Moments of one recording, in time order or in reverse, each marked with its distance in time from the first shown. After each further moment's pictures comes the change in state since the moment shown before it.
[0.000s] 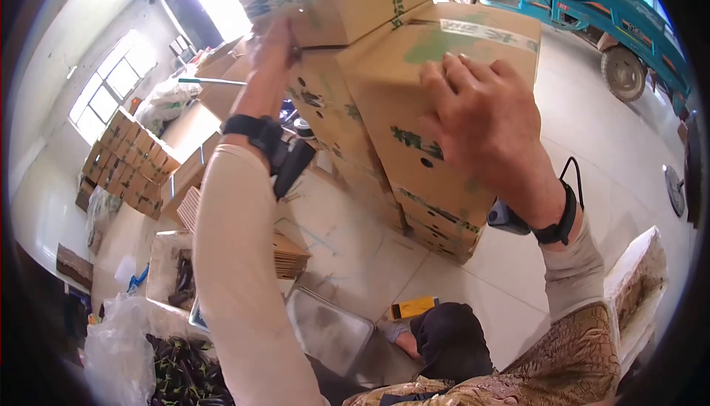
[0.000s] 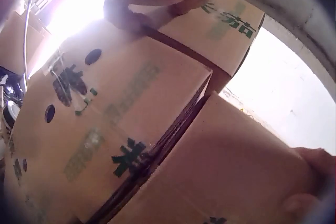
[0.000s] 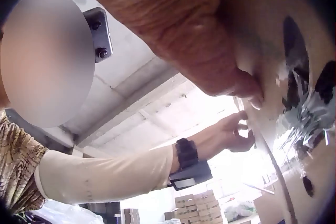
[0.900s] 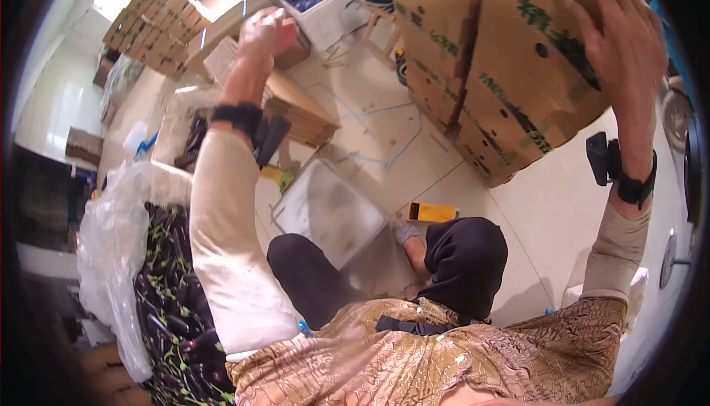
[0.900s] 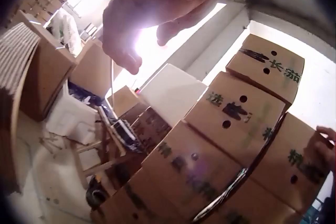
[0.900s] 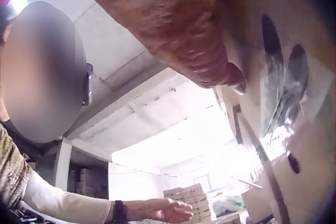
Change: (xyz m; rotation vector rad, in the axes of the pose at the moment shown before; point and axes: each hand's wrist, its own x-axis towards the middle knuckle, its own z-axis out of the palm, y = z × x) left_hand -0.082 -0.122 -0.280 0.239 0.030 -0.243; right_hand -0.008 -0.026 -0.005 -0.247 0.021 0.054
